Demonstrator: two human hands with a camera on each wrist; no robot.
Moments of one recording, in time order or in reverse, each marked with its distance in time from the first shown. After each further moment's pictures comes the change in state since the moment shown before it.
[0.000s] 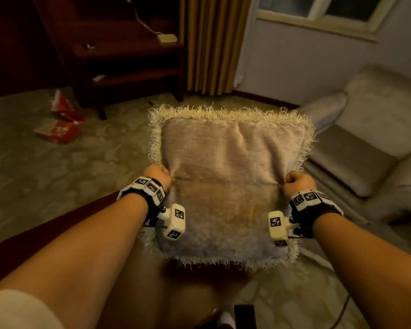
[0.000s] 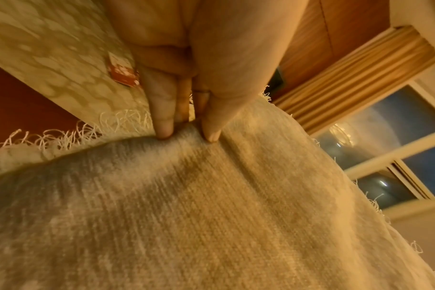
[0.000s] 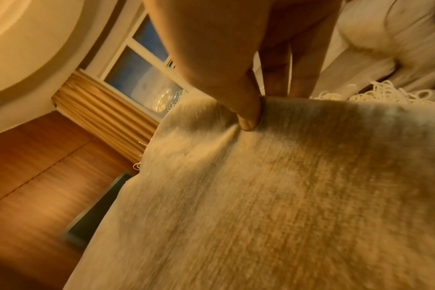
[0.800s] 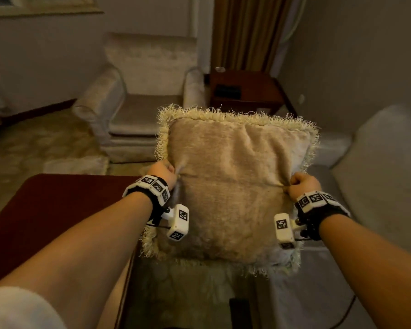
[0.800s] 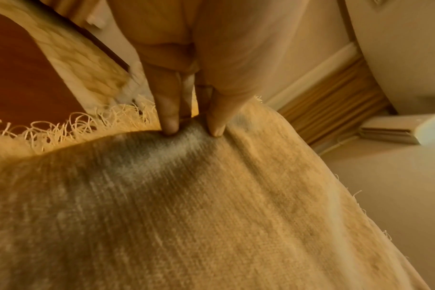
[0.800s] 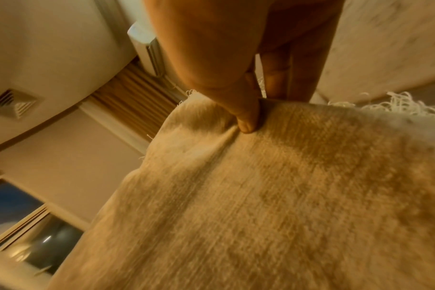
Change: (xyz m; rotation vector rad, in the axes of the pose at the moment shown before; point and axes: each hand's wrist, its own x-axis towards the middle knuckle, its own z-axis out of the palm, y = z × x) left_hand -0.366 0.262 0.371 0.321 -0.618 0.732; right_hand -0.314 0.469 -0.225 0.233 0.525 0.837
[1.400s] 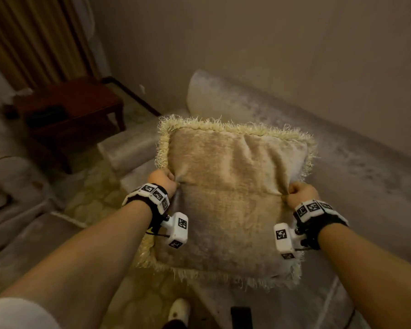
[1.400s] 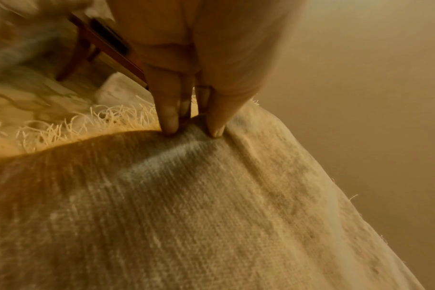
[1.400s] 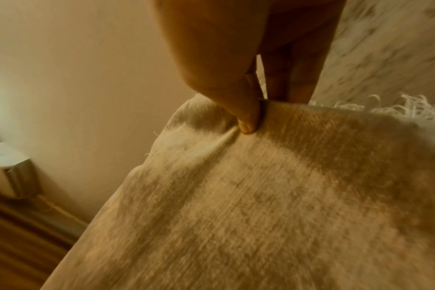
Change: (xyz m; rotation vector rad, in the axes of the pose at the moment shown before) left_hand -0.128 0.273 0.321 0.256 -0.499 0.558; right_hand -0.084 0.350 -0.191 0.087 0.362 0.621
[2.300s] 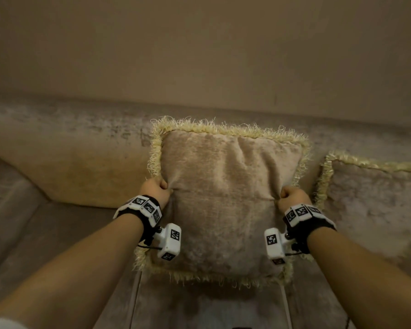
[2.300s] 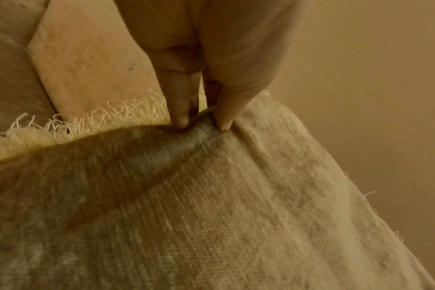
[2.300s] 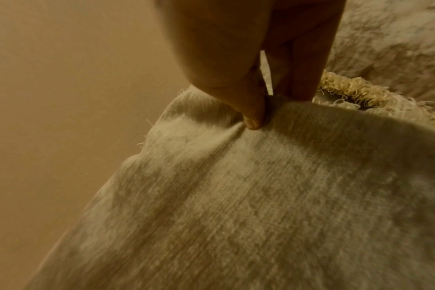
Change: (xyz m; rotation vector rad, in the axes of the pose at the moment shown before) left_hand 0.120 0.240 0.232 0.193 -0.501 0.528; right_hand 0.041 0.158 -0.072 0.129 0.305 0.647
